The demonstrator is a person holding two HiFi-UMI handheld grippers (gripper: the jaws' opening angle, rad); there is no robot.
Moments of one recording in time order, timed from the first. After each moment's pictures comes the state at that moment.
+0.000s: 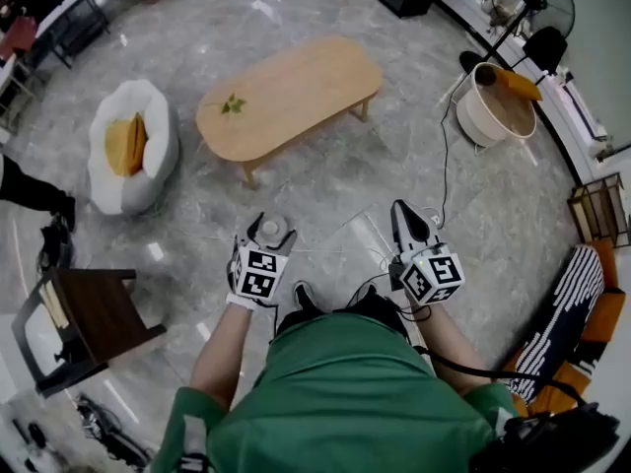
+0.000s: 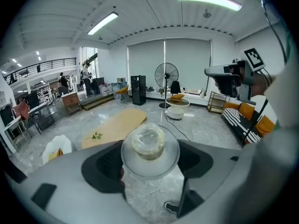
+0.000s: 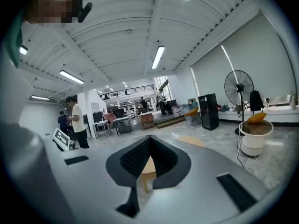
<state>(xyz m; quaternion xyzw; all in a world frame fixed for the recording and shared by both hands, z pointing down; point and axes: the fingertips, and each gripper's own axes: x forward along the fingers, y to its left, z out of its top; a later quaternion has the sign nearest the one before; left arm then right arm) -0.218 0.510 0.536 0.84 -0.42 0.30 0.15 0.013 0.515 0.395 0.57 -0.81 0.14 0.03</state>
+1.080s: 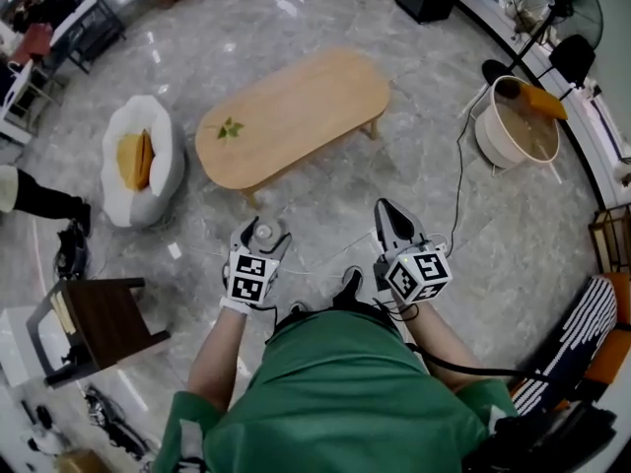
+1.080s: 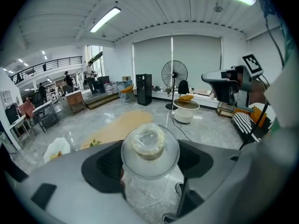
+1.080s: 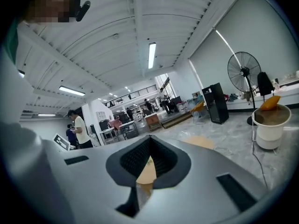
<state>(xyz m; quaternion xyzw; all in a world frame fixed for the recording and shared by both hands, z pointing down) -0.111 0.372 0.521 0.82 -0.46 0.30 0.16 0.112 0.349 0.408 0.52 -0.84 0.19 -0.02</state>
